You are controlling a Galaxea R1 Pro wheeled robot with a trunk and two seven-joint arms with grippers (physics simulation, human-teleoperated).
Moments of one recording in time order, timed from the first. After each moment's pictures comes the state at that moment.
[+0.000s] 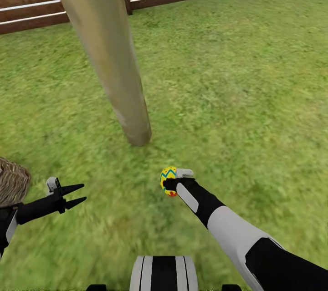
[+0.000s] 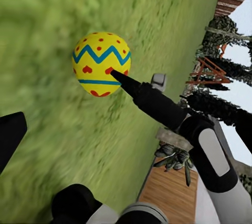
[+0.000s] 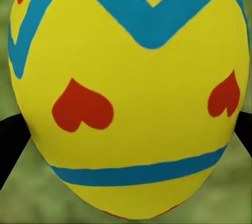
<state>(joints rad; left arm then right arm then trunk) -0.67 0.41 0.45 -0.63 -0.03 1.02 -1.57 -0.93 0.17 0.57 -0.53 -0.72 0.42 -0.34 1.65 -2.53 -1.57</state>
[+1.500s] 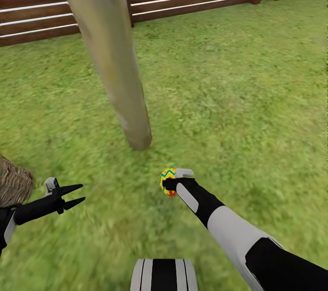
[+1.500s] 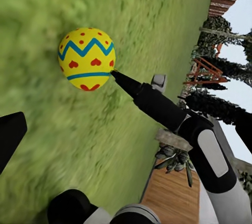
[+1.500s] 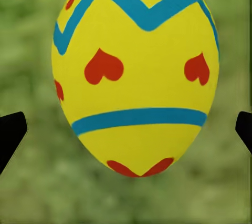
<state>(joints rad) -0.67 0.42 0.45 -0.63 -0.02 1.03 -1.57 -0.93 0.17 0.57 -0.53 -0.72 0.41 -0.34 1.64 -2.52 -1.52</state>
